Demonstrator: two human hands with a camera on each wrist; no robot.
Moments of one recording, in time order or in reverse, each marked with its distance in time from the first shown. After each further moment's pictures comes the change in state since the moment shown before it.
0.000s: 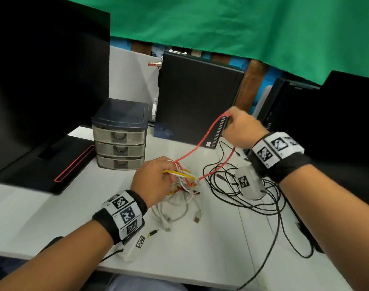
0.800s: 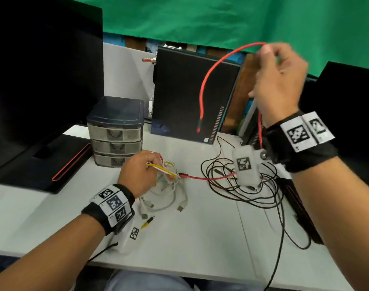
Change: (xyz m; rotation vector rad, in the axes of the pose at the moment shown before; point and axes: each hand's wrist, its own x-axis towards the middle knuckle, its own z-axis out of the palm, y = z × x) left_hand 0.010 -0.036 -0.006 0.029 0.101 -0.079; right_hand -0.013 -0.016 -0.059 0.801 0.856 -0.325
